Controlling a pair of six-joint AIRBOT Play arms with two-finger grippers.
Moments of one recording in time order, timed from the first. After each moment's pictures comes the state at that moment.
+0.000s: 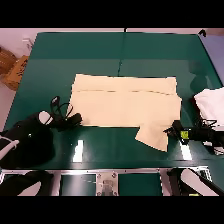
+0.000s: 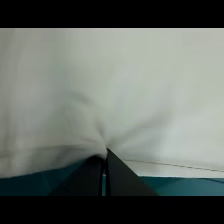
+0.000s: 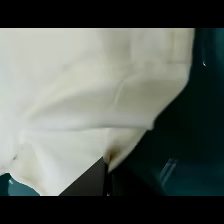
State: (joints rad) left arm -0.24 -1.12 0.52 0.99 -0.62 -1.76; right arm -0.60 -1.07 0.37 -0.89 1.04 1.36
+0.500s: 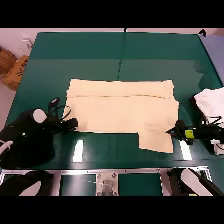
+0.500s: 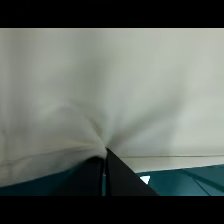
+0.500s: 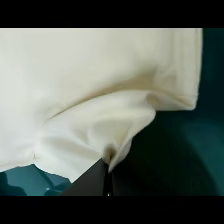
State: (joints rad) left arm -0.20 -1.07 0.57 1.14 -0.89 -1.74; right arm -0.60 -0.98 0.46 -0.94 1.24 1.42
